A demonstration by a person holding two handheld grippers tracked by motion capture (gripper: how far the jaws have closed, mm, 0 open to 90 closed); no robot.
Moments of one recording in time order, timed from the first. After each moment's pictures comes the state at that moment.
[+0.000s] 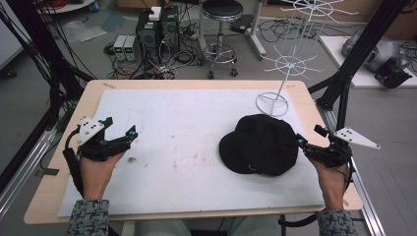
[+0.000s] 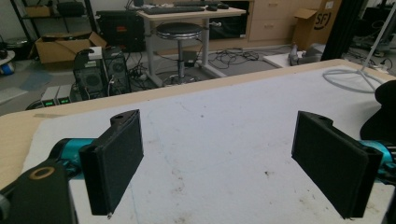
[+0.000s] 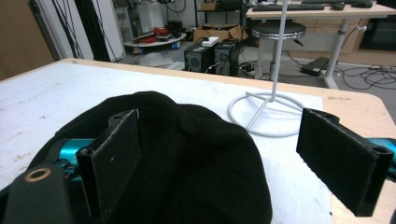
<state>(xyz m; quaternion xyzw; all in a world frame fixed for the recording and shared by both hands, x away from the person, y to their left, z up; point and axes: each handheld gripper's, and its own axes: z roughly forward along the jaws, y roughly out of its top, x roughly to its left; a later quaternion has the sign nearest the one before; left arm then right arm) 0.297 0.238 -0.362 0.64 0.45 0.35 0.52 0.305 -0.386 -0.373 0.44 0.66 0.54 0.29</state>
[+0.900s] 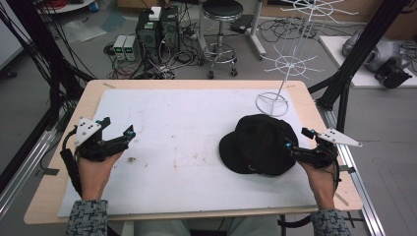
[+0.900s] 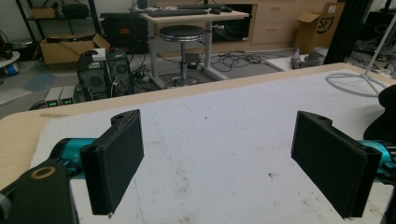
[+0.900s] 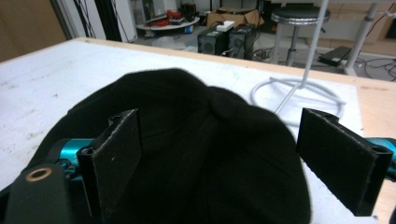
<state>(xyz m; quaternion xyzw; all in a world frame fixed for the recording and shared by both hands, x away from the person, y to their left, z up) 0.295 0.243 -0.361 0.63 0.45 0.36 0.52 0.314 -0.361 -0.390 0.42 0.69 0.52 0.27</state>
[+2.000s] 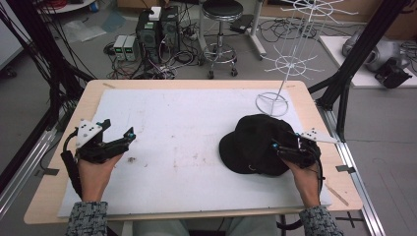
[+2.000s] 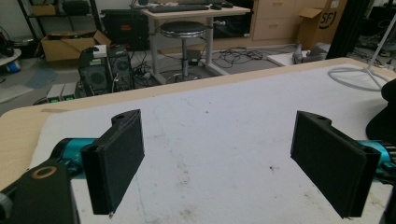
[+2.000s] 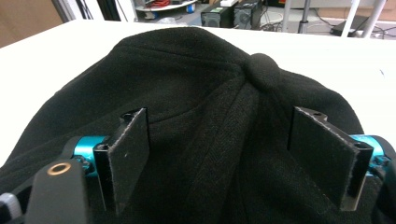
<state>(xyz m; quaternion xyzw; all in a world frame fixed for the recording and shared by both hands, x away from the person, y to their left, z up) 0.293 0.242 -0.366 0.64 0.45 0.36 0.51 0.329 -0.335 -0.414 0.45 0.70 0.50 0.24</state>
